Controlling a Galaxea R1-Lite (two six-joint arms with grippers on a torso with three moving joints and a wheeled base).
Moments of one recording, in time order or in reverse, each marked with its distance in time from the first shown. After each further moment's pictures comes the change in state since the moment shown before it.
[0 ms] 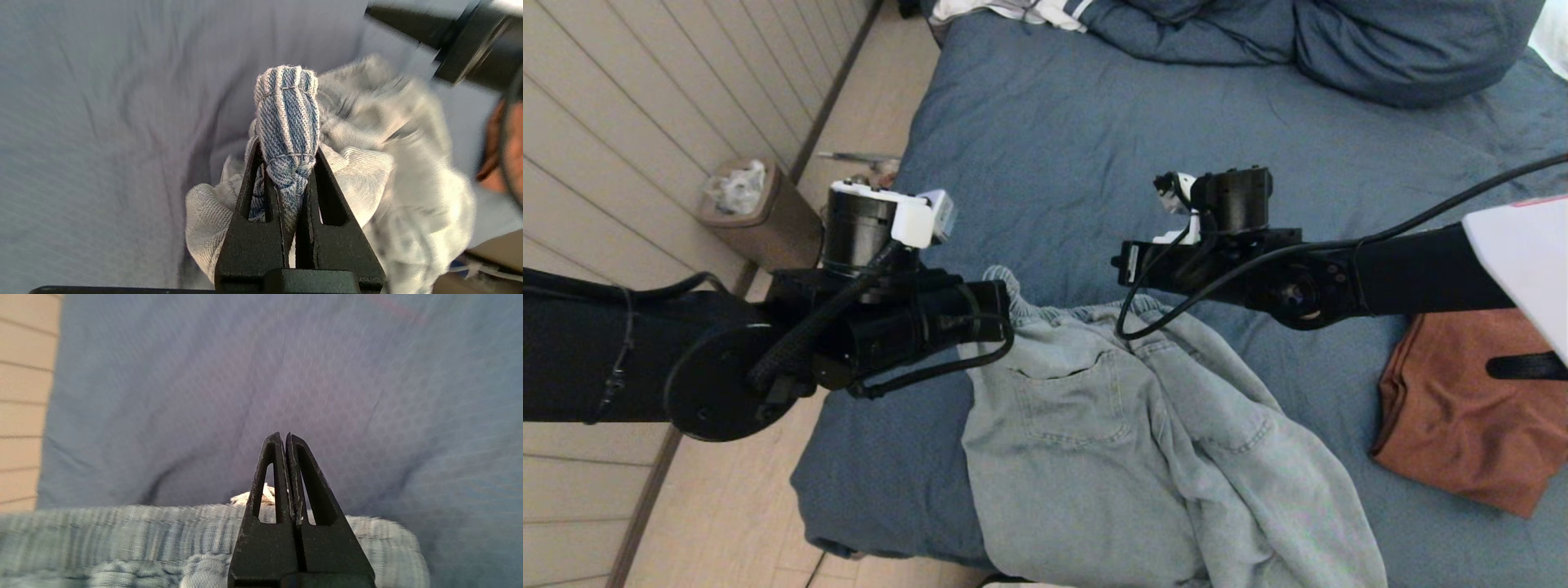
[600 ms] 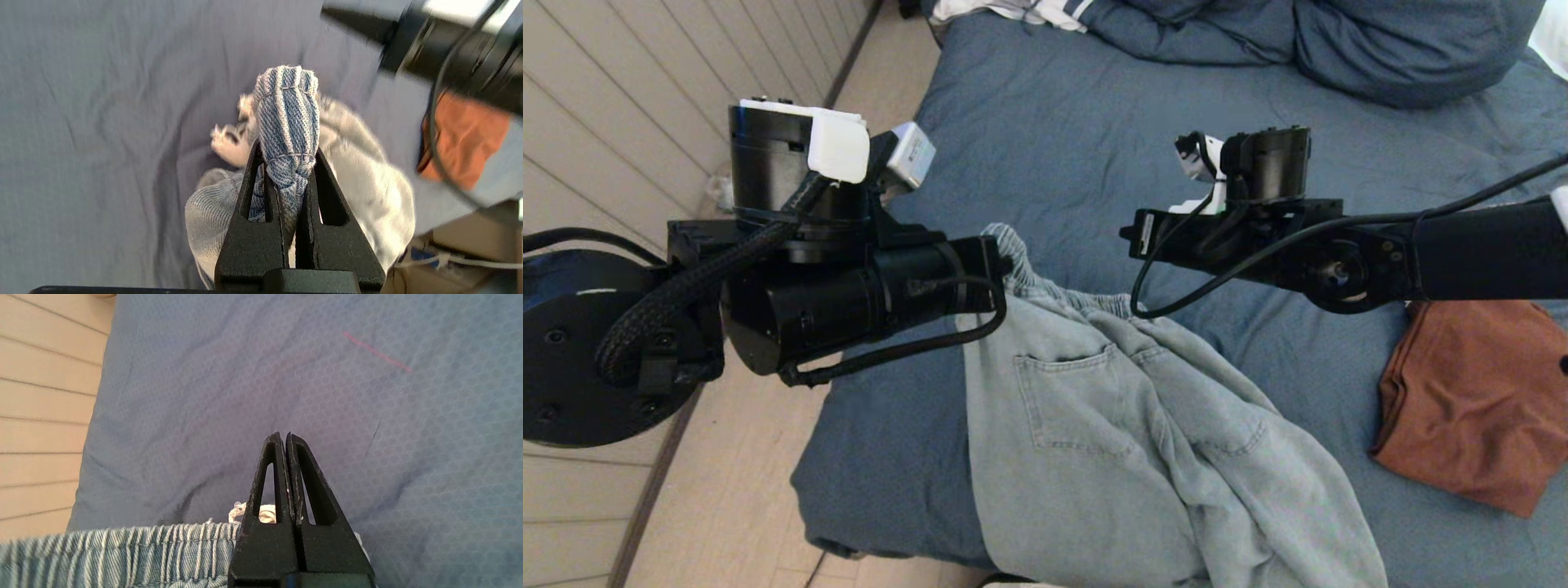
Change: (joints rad) left arm -0.060 -0.133 -0.025 0.081 -0.008 0.001; right arm 0.008 -0.084 0.006 0.001 -0.004 0.013
